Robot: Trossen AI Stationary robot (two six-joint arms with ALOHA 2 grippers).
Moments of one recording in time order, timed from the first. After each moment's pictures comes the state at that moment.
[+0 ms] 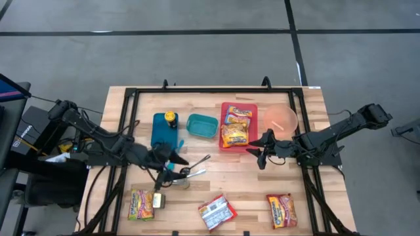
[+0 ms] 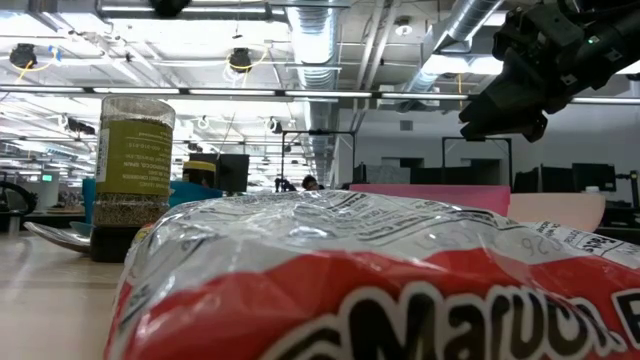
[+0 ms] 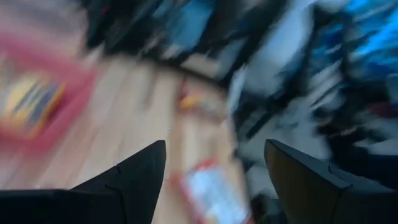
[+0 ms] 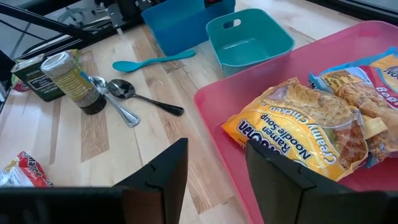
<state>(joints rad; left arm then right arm) -0.50 1.07 0.74 0.11 -0.27 -0.50 0.33 0.97 0.39 0.03 0.54 0.58</state>
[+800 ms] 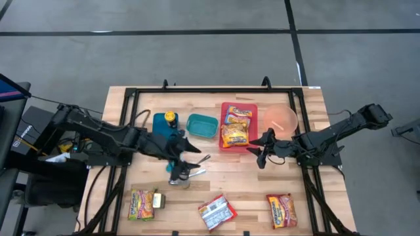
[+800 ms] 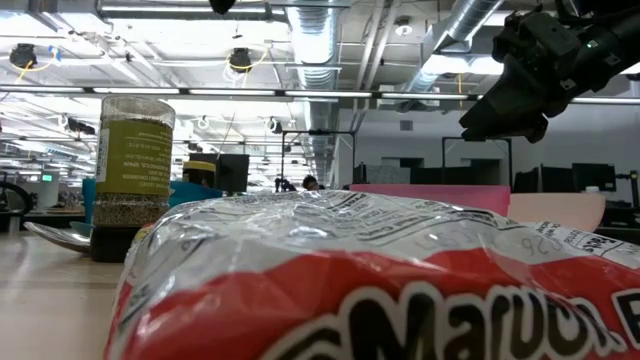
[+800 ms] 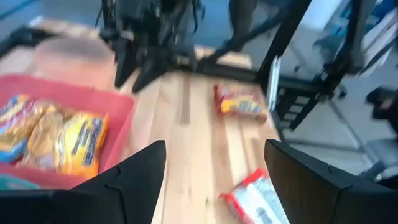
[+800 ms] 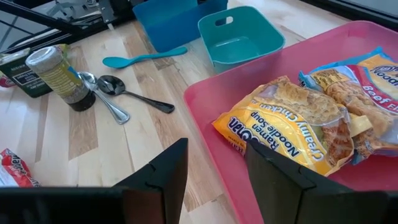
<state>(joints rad) -0.32 1.25 1.01 -0.16 -0.21 -0.30 0.33 0.97 0.39 0.01 0.55 0.57</state>
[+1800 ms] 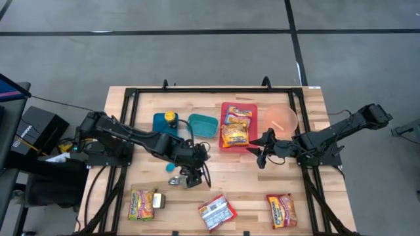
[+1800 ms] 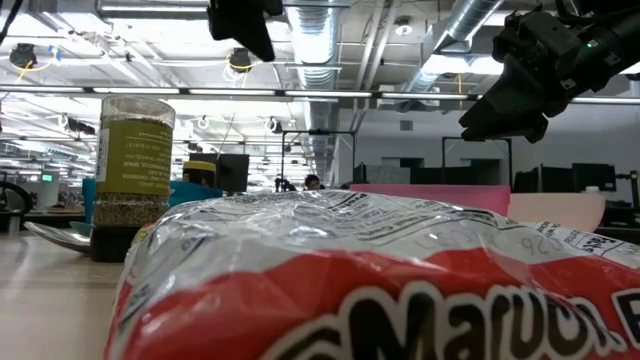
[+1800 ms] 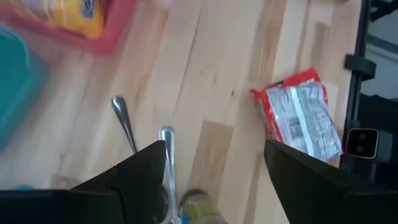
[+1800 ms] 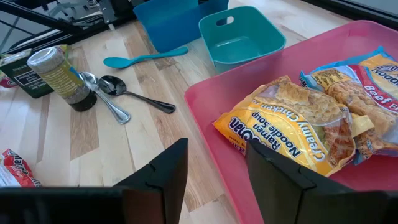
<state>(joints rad) -0.30 1.68 1.50 -0.88 -0.12 -0.55 0.33 0.97 0.39 0.01 0.55 0.57</state>
